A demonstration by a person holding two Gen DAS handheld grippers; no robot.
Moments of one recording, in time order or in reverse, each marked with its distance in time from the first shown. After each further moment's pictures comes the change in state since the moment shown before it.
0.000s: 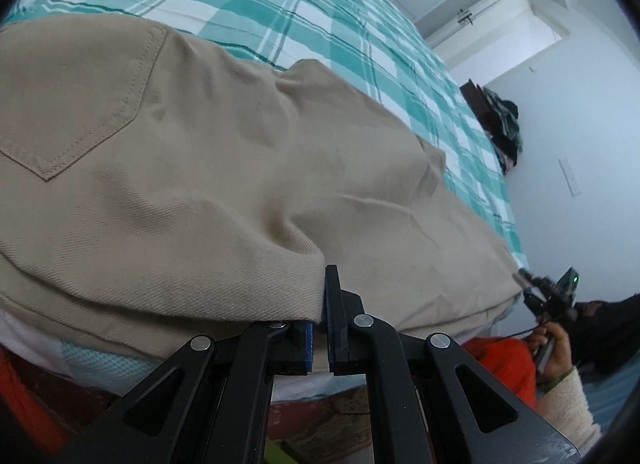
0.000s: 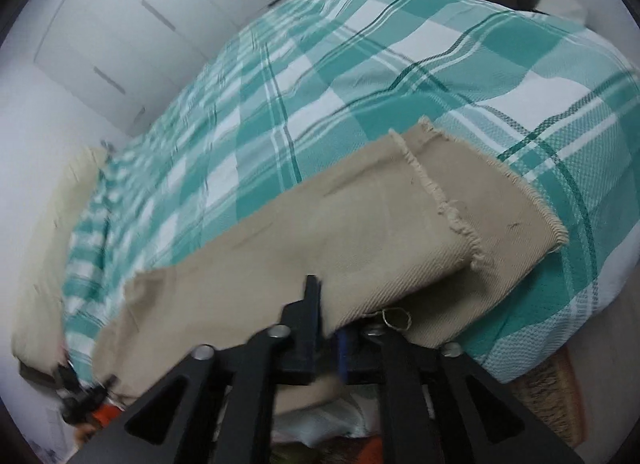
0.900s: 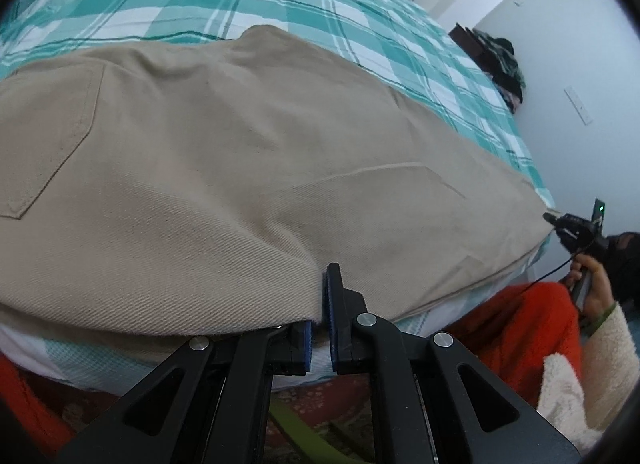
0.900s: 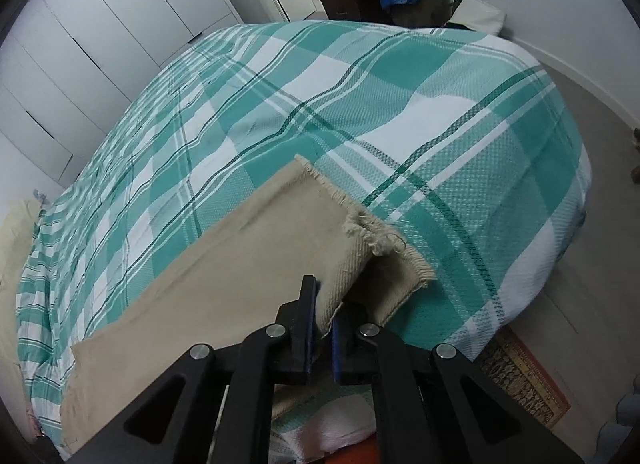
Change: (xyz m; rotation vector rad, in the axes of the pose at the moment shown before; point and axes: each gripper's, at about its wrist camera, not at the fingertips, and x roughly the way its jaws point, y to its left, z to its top) left arm 0.023 -0.037 -0.015 0.197 0.090 0.092; right arm -0.016 -0.029 0.014 0.105 -0.109 -0.288
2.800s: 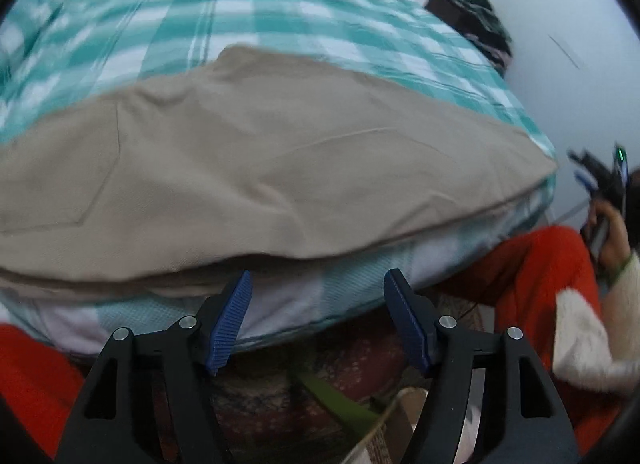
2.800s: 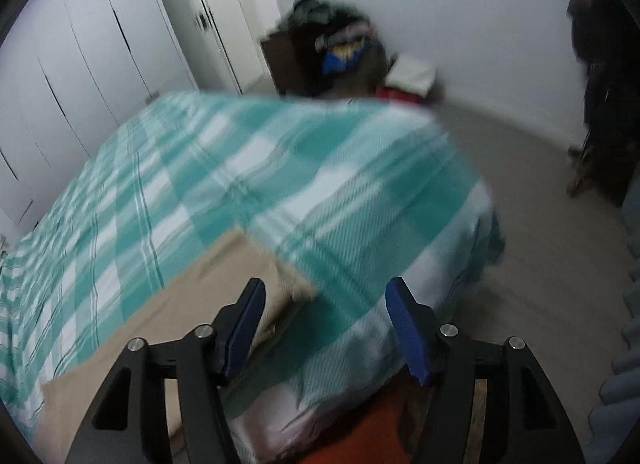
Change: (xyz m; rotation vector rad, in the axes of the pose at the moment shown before) left arm -0.047 -0.038 -0.027 0.214 0.011 0.094; right arm -0.080 -0.018 -0.019 0.039 -0.282 -0.194
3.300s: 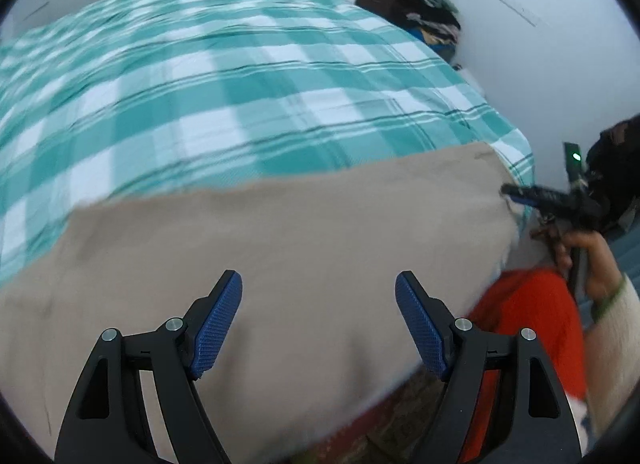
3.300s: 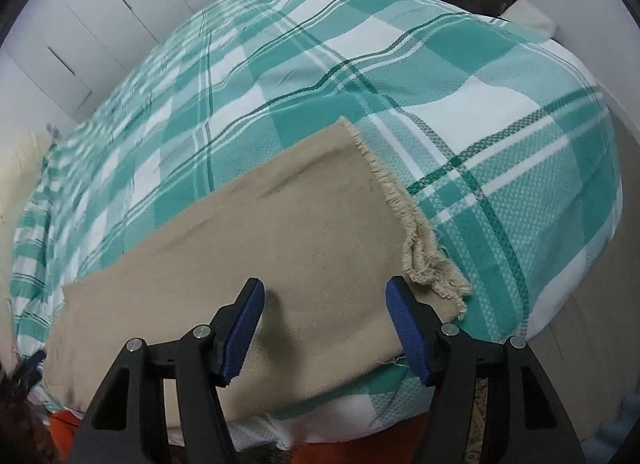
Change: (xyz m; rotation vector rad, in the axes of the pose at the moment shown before) left arm 0.088 -0.116 0.155 0.202 0.019 -0.077; right arm 0.097 0.045 -0.004 -0.219 0.405 0.264
